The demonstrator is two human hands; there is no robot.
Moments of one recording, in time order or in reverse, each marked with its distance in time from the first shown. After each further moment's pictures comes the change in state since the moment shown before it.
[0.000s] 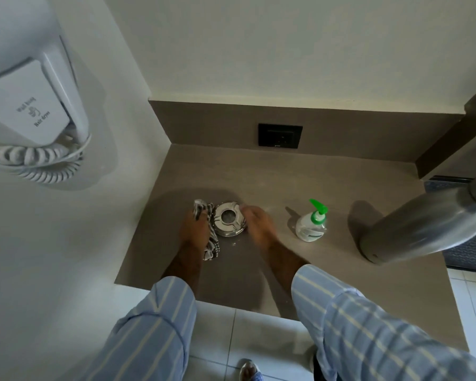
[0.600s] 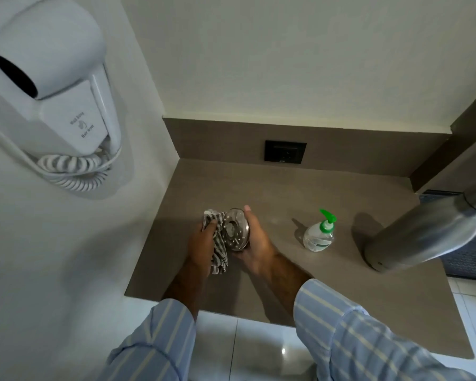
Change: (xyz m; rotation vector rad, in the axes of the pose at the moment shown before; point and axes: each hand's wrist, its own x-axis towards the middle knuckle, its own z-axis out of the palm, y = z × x) left_hand -0.020 -0.001 -0.024 -0.489 -0.229 -0.016; right_hand -0.035 -0.031 0.033 0.745 -0.275 0.318
